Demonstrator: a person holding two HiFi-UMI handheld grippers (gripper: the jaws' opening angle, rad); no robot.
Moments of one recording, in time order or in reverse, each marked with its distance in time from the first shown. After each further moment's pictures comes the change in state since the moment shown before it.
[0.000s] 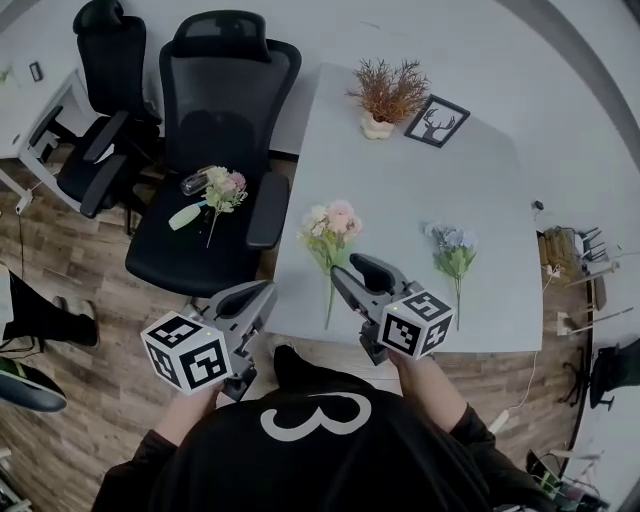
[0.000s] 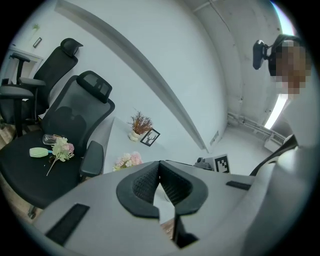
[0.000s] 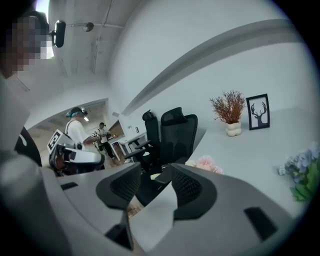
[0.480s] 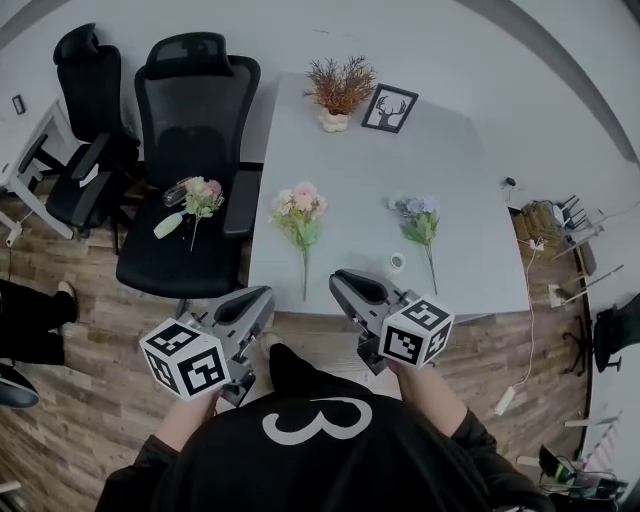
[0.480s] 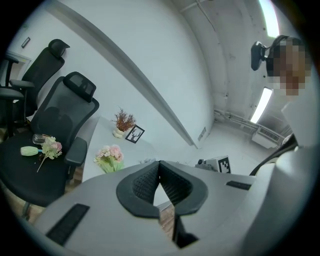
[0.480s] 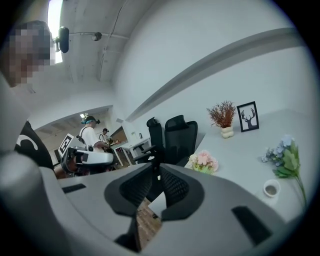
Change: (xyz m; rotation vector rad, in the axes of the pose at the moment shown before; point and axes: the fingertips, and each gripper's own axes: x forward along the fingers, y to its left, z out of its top) left arm -0.024 -0.087 -0.044 0.071 0.009 -0.105; right arm -0.106 0.050 -0.027 0.016 -0.081 0.022
